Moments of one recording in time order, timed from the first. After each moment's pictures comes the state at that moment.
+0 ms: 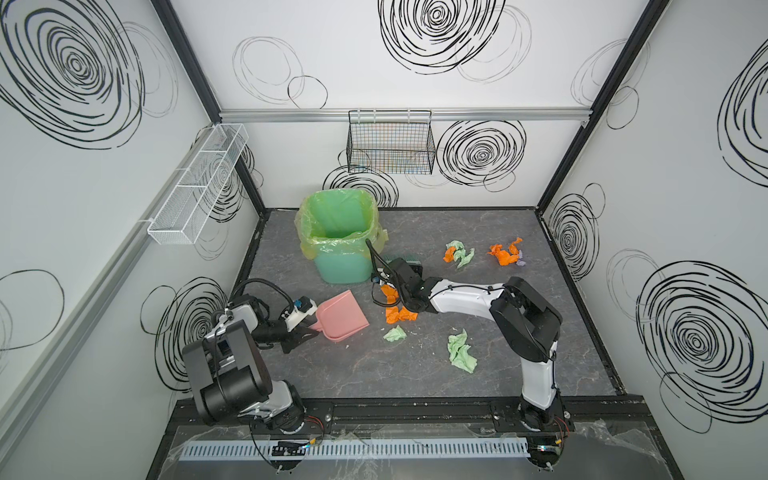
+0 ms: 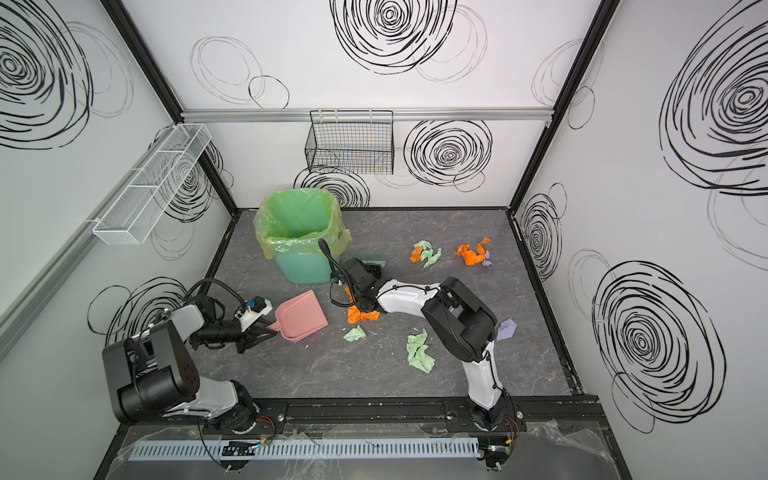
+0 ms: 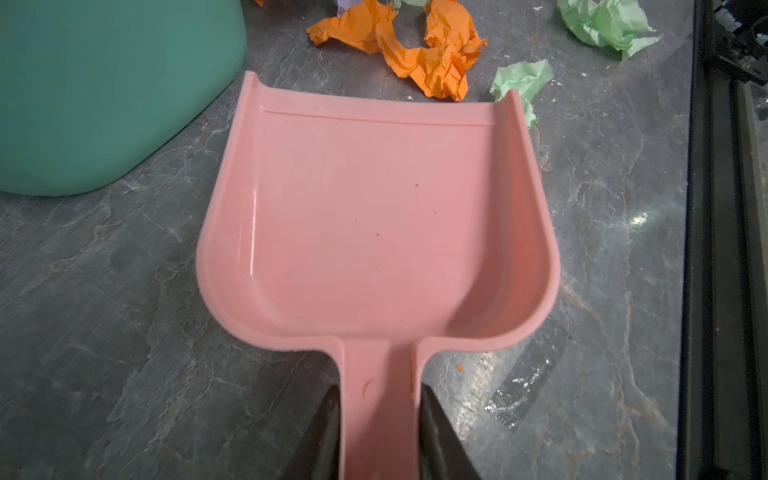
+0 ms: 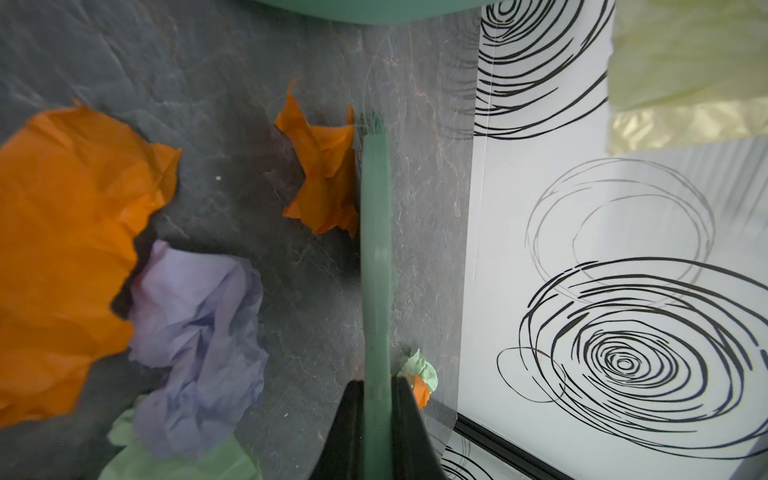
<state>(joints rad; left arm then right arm) 0.56 1.44 0.63 -0.88 0.87 1.55 0.87 1.96 1.23 -0.07 0.67 -0.88</state>
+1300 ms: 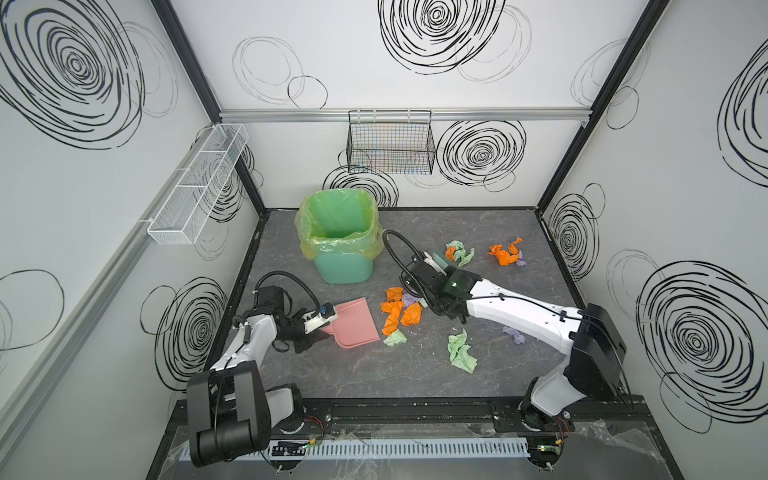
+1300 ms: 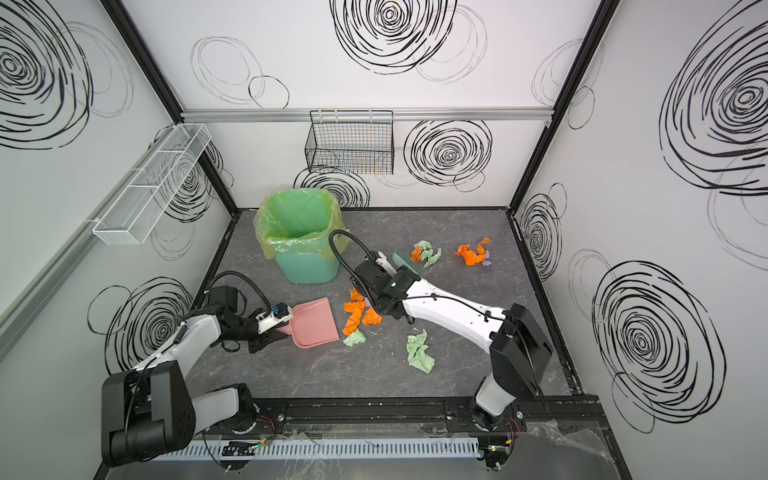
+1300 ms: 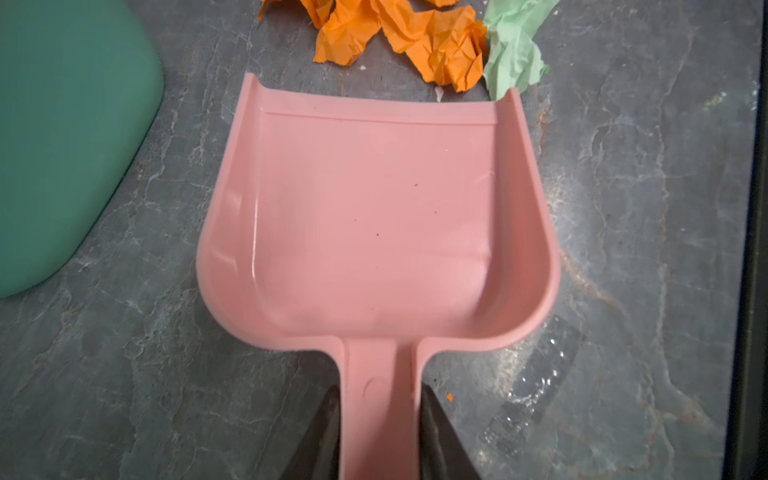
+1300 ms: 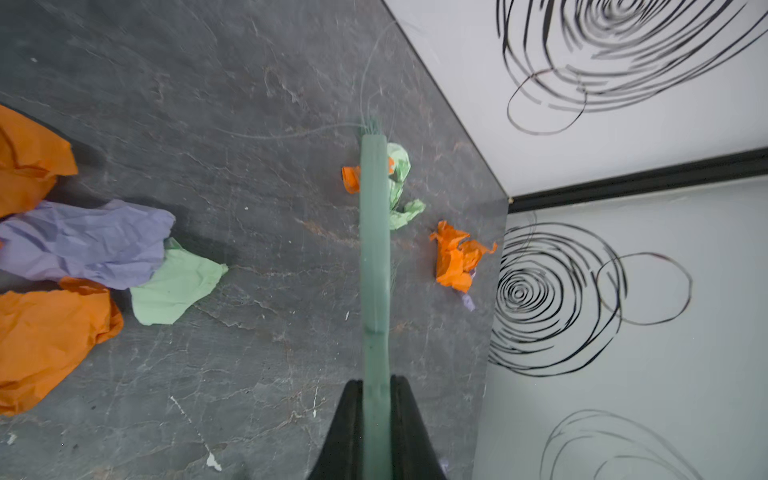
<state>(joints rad) 0.25 1.23 0.56 -0.72 0.67 1.35 0.89 1.63 1.28 -0.89 0.81 0.16</state>
